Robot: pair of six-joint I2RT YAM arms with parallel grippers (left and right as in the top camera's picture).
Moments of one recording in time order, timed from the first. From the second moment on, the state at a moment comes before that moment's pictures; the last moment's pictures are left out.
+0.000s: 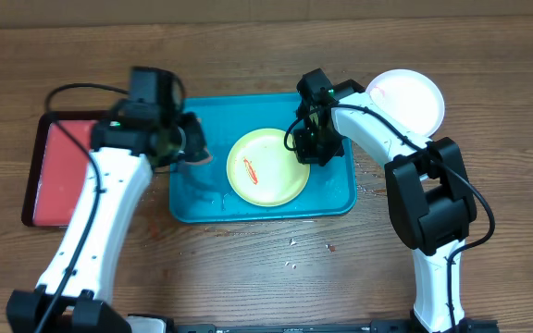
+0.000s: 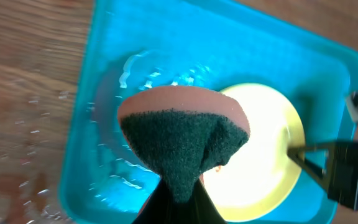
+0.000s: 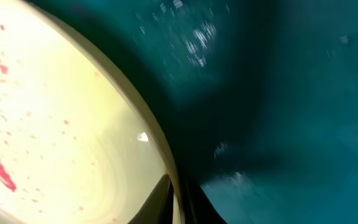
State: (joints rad) left arm -0.15 1.53 1.30 -0.89 0.10 -0.49; right arm 0.43 2.21 1.66 -0.97 -0.24 0.30
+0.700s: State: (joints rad) left arm -0.29 1.97 1.25 -0.53 0.35 -0.55; right arm 0.53 2.22 1.66 -0.81 -0.22 0.57
